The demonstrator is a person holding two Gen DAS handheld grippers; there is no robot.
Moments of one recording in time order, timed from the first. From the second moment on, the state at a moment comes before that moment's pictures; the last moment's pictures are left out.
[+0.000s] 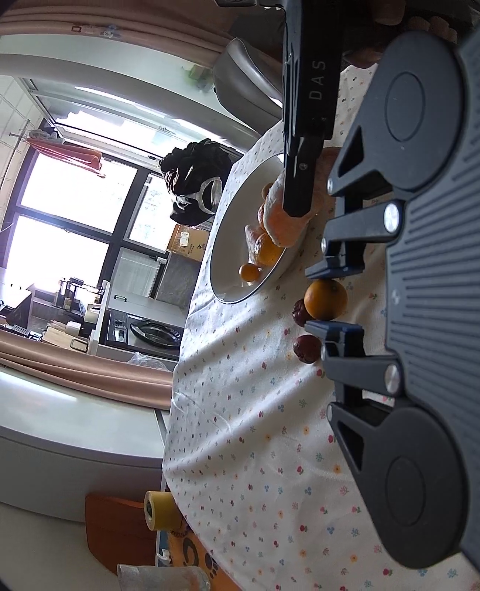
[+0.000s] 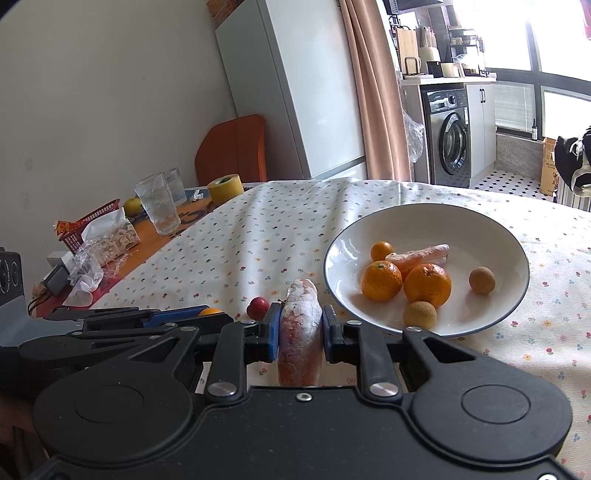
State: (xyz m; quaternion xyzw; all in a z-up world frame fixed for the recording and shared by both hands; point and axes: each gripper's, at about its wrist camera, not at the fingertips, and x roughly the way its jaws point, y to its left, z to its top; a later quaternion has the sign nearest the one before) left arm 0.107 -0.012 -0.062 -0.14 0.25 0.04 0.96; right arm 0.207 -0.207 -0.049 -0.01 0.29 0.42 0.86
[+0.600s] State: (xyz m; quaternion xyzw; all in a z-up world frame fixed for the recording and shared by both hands) left arm 0.136 -0.020 -0.044 -0.12 0.24 0.03 0.96; right arm 0.234 -0.239 -0.032 0.00 0.26 0.38 0.89
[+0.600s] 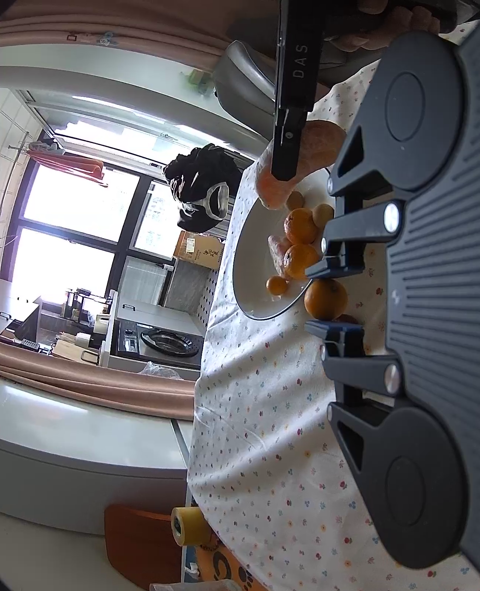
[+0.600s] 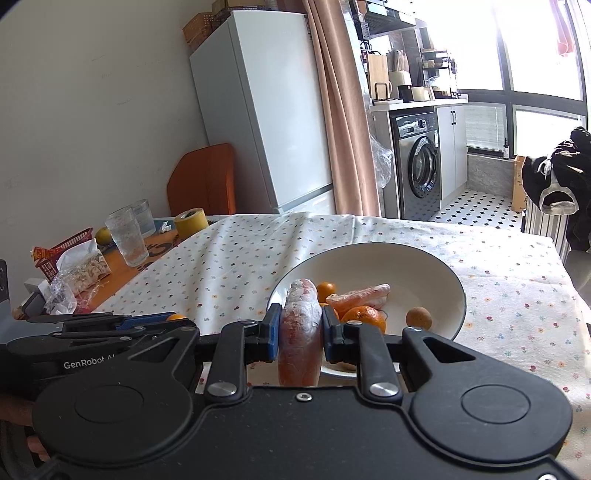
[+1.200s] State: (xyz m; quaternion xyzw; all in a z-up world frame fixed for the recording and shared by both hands) left arm 0.195 -0.038 -0.045 -0.09 0.26 0.01 0.96; right arm 0.283 -0.246 -0.035 -0.01 0.25 0.35 0.90
